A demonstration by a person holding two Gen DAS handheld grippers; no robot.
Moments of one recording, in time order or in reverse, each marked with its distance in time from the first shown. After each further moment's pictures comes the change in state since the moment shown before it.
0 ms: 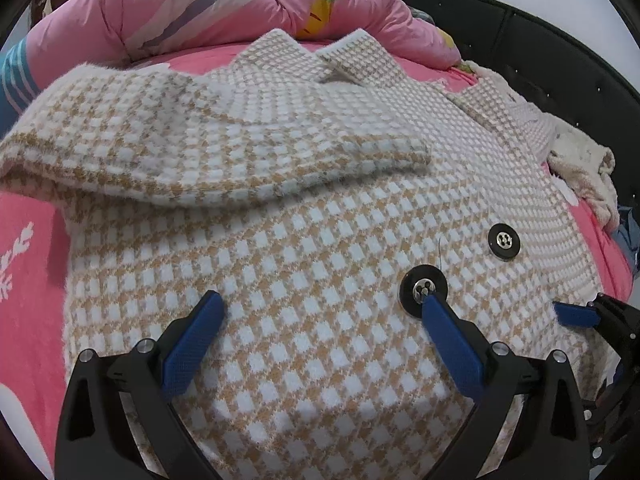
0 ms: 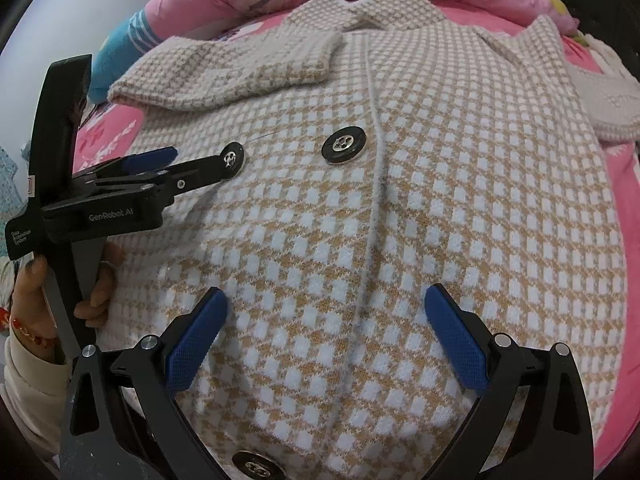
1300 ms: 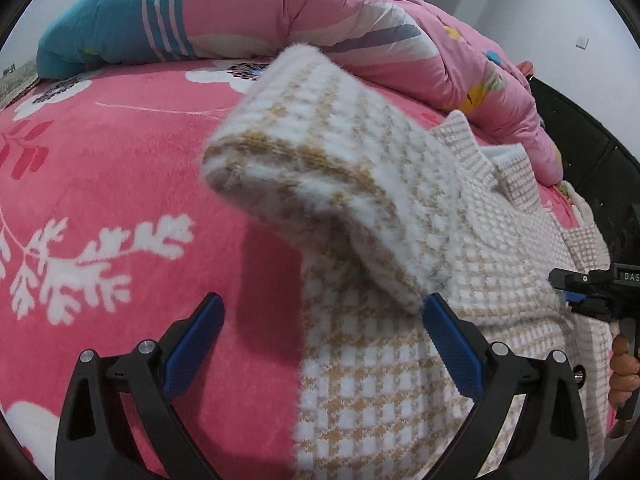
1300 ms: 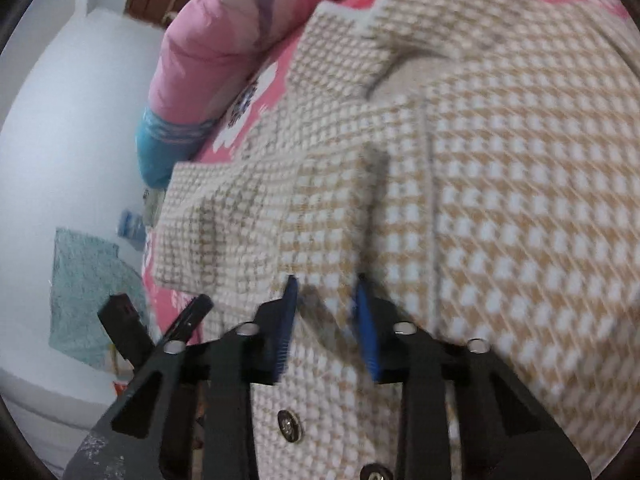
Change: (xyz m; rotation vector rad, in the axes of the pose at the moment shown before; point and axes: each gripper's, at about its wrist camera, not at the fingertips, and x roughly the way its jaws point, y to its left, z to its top) left arm -0.024 0.143 0.009 -0.396 -0.147 0.178; right arm 0.071 -0.027 0.177 0.198 0.123 0.457
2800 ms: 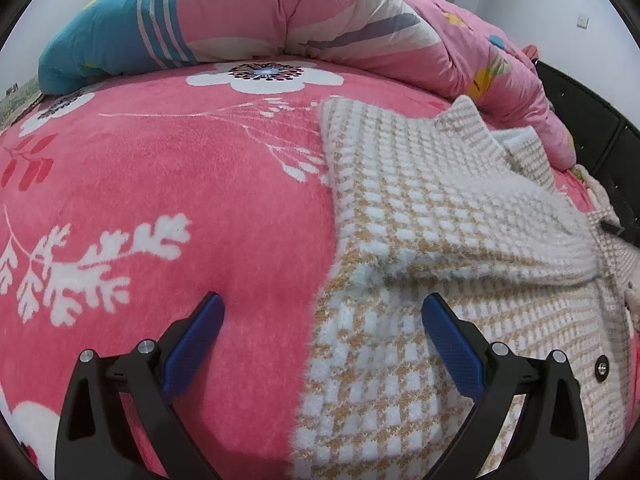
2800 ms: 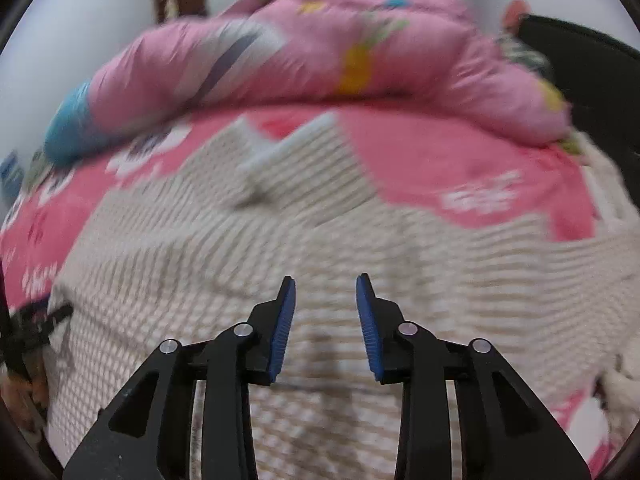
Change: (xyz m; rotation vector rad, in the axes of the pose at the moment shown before) left arm 0.004 -0.006 -0.003 0.030 -0.007 0.048; right arm -0.049 -0.018 0.031 -0.322 -0.241 -0.553
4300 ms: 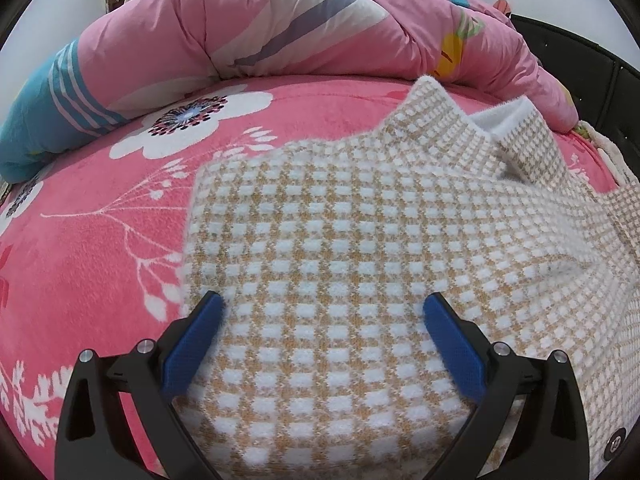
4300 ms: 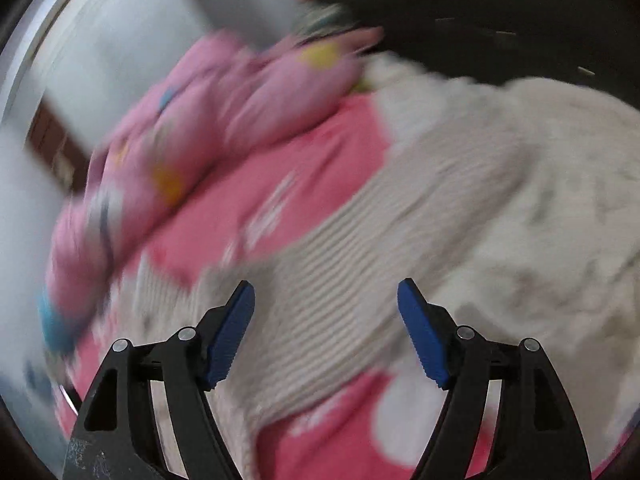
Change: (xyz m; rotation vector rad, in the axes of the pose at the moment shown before) left arm 0.030 -0.052 0.016 0.206 0.003 0.085; right arm -0.175 -0.347 -0.067 0.789 -0.215 -0.069
